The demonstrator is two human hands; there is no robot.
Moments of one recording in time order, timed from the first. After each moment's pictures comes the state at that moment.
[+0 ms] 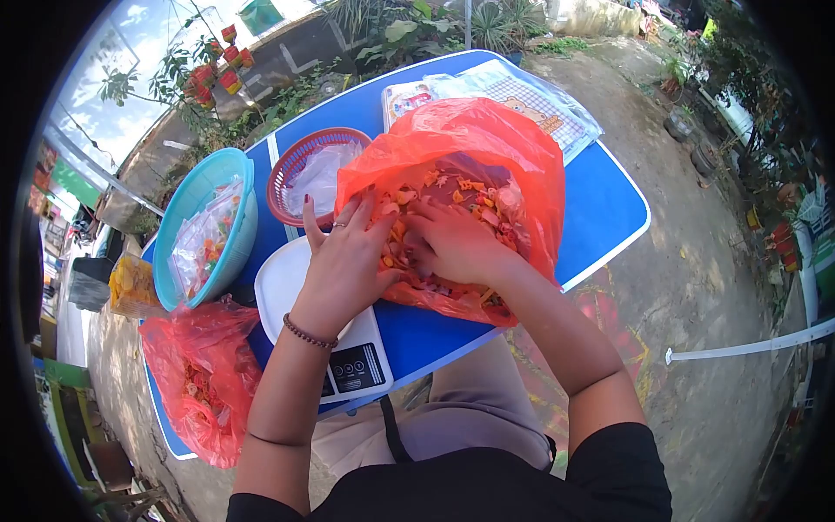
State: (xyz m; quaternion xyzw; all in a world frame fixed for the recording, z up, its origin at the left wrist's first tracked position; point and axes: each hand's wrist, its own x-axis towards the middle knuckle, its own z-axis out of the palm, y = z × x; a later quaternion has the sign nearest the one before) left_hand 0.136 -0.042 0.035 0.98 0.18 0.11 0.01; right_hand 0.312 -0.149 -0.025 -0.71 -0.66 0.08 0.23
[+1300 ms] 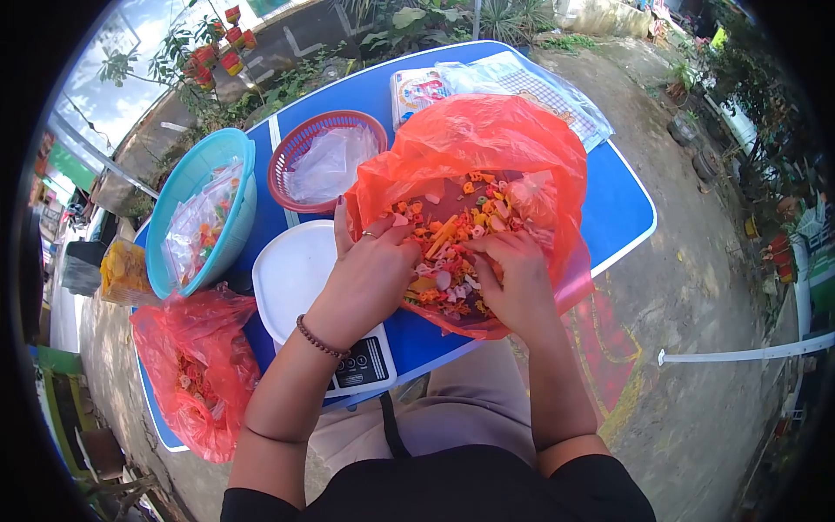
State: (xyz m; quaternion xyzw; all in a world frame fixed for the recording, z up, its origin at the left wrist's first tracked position) left_hand 0.130 -0.056 0.020 0.98 0.10 0.13 0.08; right_hand 0.278 -0.224 -0.014 -0.77 -0.51 -0.02 0.38
